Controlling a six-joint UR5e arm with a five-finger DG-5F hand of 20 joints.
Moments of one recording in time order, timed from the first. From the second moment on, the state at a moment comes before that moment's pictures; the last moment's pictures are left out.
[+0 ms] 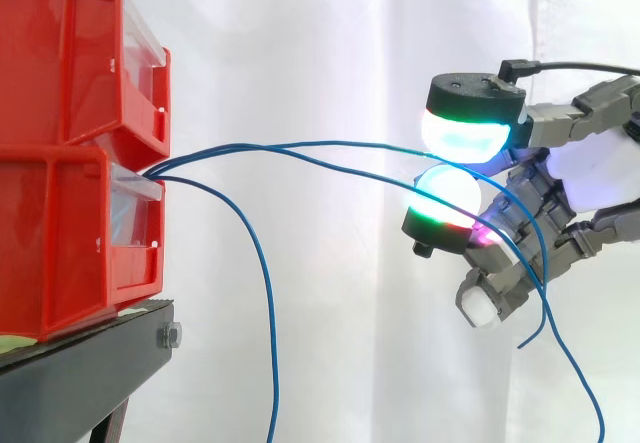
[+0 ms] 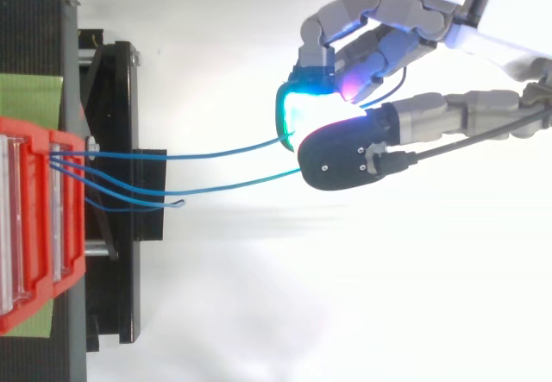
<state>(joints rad) 0.18 -2.12 -1.22 -3.18 -1.11 -0.25</state>
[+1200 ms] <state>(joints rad) 0.18 -2.12 -1.22 -3.18 -1.11 -0.23</state>
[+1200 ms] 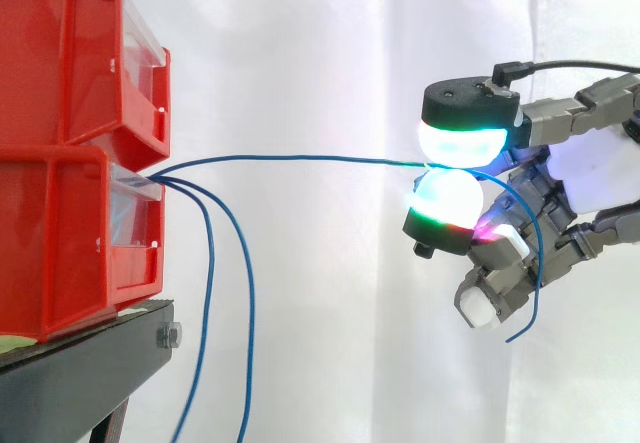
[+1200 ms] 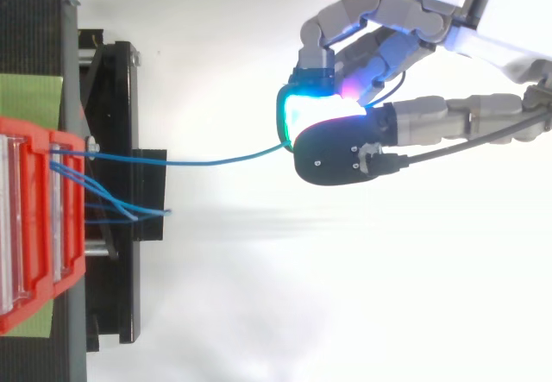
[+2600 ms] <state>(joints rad) 0.18 -2.13 -1.22 -3.16 -1.10 -0.10</state>
